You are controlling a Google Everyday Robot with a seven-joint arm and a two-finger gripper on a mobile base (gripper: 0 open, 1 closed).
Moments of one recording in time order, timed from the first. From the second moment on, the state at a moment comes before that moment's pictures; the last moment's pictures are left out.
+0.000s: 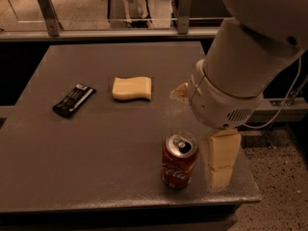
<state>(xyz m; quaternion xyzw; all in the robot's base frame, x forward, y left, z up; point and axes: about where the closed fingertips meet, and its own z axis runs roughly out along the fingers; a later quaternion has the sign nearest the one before) 0.360 -0.079 0.916 -0.78 0.62 0.03 0.11</state>
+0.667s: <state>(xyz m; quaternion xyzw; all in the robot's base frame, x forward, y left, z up) 0.355 -0.068 0.910 -0.79 0.61 0.04 0.10</state>
